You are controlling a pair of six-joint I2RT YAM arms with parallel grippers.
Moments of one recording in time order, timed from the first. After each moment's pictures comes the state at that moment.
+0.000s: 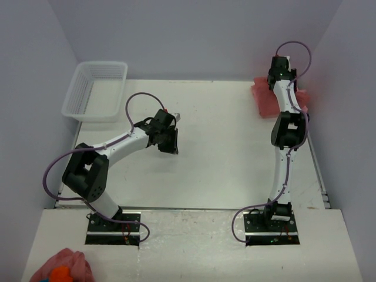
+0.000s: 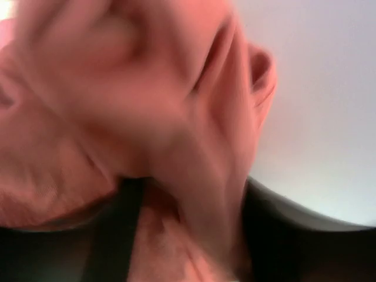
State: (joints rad) left arm -0.57 1.63 1.10 -0.52 0.15 -0.46; right arm -0.09 2.55 2.43 -0.63 0.69 -0.23
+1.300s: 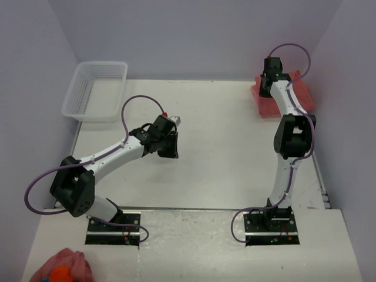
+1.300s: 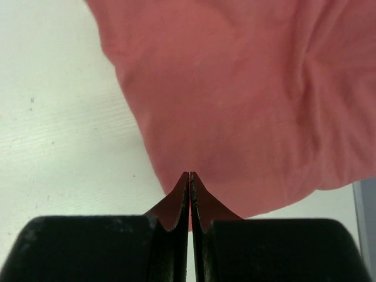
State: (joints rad) left arm -0.66 1.48 1.03 -0.55 0.09 -0.52; right arm 0.00 2.21 2.01 -0.70 0.28 0.11
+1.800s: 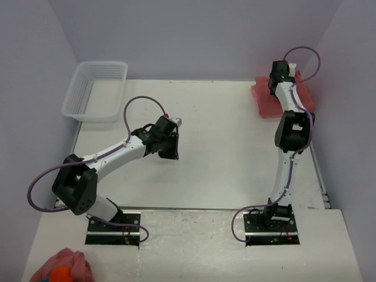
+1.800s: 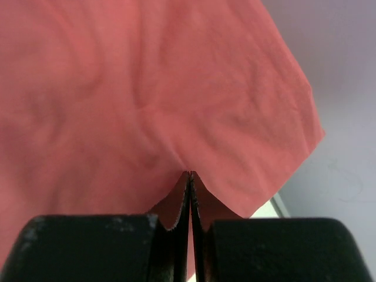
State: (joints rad) left arm -0.67 1.49 1.03 -0.56 0.09 -0.52; right arm -0.09 2.37 2.17 -0.65 0.65 0.09
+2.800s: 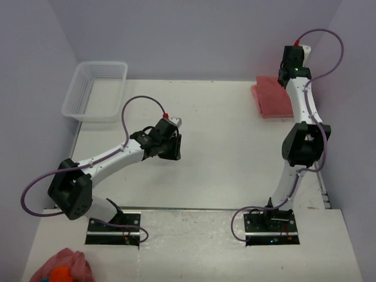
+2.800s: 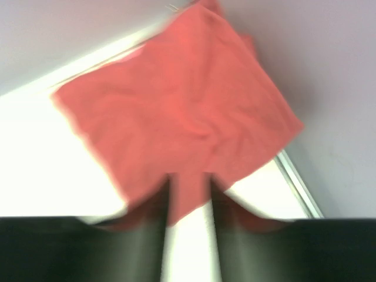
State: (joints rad) left arm -0.71 1.46 1.01 -0.54 0.01 -0.52; right arm -0.09 2.10 2.08 -0.69 0.50 0.20
